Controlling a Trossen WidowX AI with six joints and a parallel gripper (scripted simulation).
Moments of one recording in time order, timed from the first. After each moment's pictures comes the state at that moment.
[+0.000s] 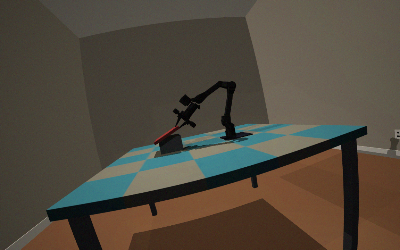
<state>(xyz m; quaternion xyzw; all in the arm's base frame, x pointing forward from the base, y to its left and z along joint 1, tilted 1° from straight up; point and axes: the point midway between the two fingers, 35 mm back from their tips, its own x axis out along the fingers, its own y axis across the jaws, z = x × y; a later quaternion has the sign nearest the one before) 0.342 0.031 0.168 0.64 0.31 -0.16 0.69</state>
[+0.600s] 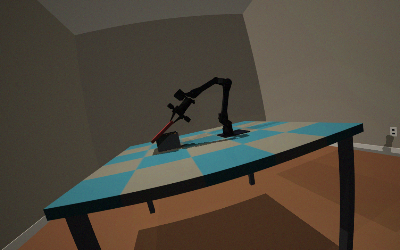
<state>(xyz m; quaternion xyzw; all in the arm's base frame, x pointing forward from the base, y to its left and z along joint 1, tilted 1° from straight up) 0.355 0.034 0.191 0.64 0.31 -0.16 0.69</state>
